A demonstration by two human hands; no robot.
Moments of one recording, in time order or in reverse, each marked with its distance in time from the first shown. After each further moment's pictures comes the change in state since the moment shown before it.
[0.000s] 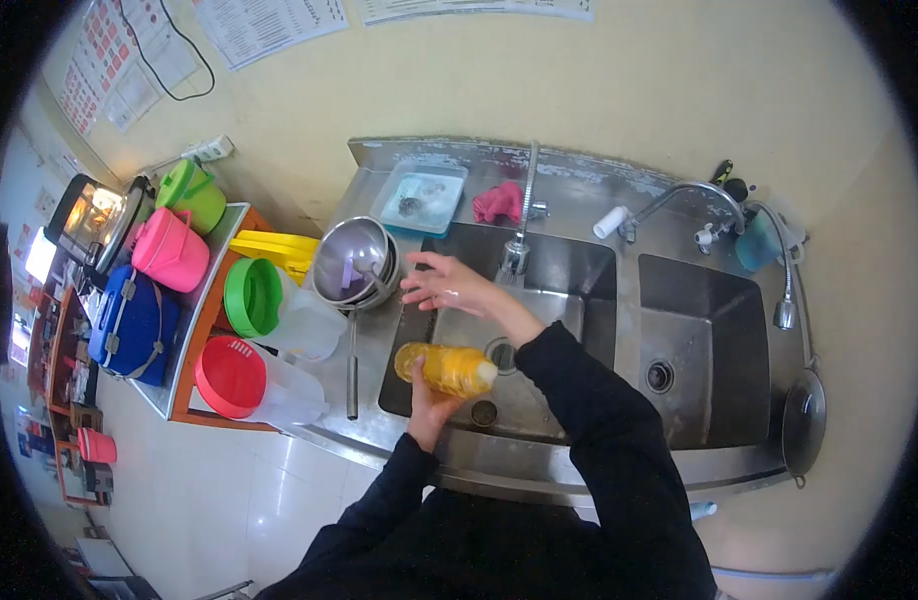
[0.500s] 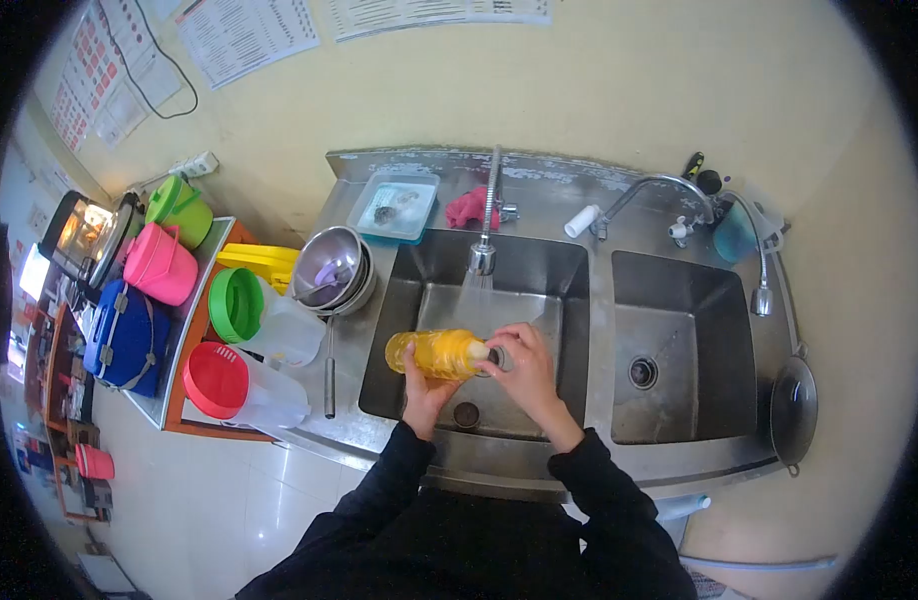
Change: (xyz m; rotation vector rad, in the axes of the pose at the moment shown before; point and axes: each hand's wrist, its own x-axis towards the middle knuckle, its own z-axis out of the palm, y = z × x) left_hand 0.021 -0.028 0.035 -0.021 -0.034 0.020; right_hand -0.173 0.062 0.012 -1.140 0.876 -0.546
